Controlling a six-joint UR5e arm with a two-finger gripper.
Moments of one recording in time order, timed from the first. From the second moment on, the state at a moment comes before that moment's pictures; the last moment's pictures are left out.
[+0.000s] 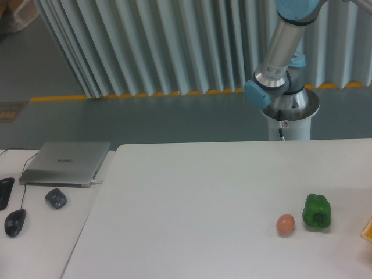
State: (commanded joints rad) arm 2.99 -1.97 -1.55 -1.08 1.48 0.90
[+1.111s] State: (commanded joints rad) arm 2.99 -1.97 -1.64 -1.07 1.43 0.85
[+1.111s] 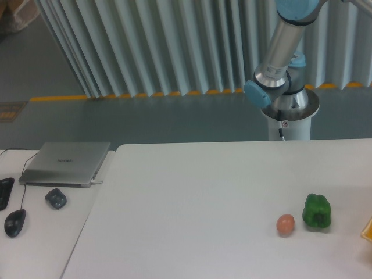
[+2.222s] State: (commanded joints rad) arm 2.99 -1.96 -1.62 -1.08 1.44 0.88
